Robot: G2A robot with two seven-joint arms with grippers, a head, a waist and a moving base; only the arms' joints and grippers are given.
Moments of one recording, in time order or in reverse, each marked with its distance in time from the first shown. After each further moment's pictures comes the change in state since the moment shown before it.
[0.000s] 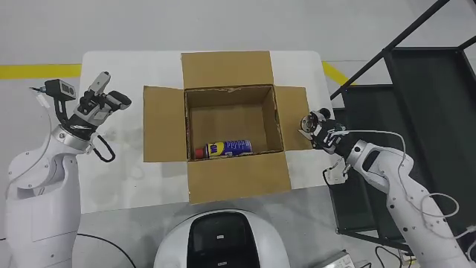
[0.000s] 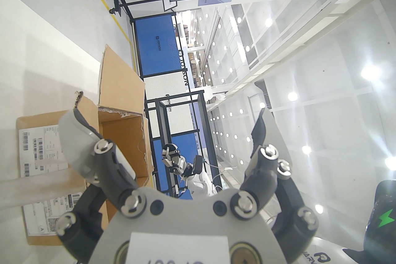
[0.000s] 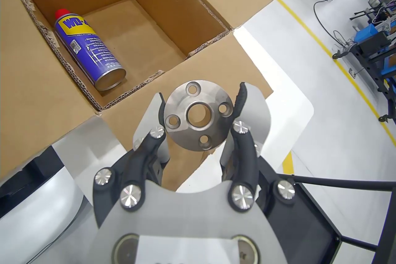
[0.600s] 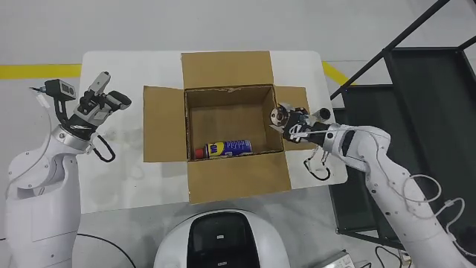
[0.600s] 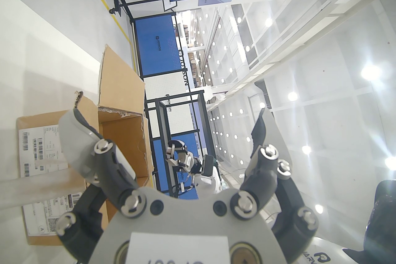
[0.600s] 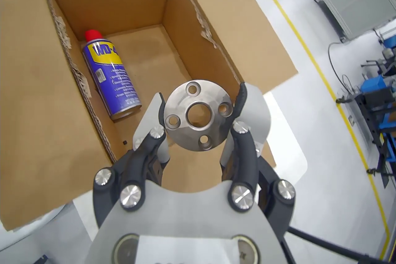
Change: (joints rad) left arm 0.000 0.000 0.000 0.000 0.000 0.000 0.000; right arm 0.273 -0.027 -0.248 -0.104 -0.043 -0.089 0.235
